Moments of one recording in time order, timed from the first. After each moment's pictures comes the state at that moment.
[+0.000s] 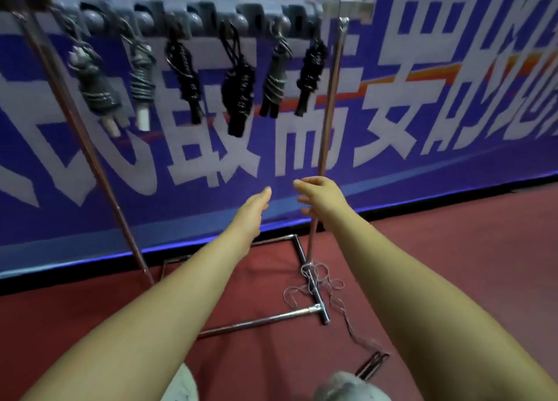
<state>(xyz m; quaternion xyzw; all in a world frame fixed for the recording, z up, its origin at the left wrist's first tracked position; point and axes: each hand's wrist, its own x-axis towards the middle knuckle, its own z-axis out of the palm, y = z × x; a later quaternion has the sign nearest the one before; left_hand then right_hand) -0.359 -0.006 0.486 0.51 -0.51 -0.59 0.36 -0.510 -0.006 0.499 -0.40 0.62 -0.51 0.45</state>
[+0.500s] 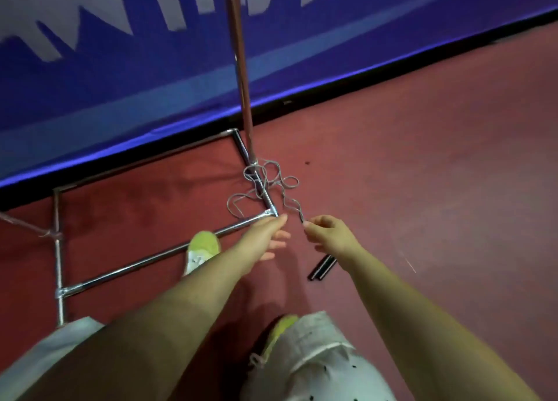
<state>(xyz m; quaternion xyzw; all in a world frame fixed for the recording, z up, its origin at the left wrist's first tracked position) -0.508 0.020 0.194 0.55 -0.45 -0.70 0.04 -0.664 0.087 0.160 -0.25 0.74 -0.35 0.51</state>
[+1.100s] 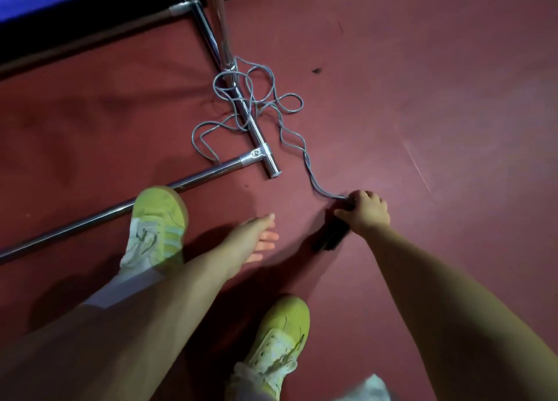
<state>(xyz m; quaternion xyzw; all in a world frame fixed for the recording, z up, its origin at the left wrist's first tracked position) -0.507 0.001 -0.051 0.59 -0.33 -0.73 -0.09 -0.744 0.076 -0.076 -0.30 0.89 0.06 0.34</state>
